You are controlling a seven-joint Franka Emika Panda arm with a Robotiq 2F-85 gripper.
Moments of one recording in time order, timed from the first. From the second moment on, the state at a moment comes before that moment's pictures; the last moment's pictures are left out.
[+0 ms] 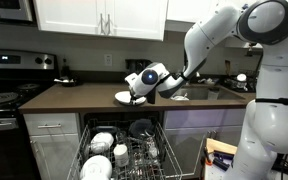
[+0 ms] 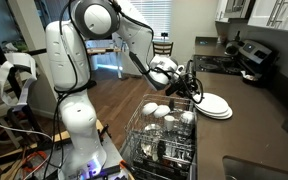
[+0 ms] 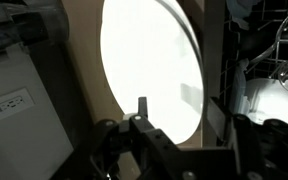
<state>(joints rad) -0.01 0.10 -0.10 -2.26 -1.63 2.64 0.79</state>
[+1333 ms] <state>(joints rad) 0.04 0.06 -0.05 -2.27 -1.51 2.64 0.75</state>
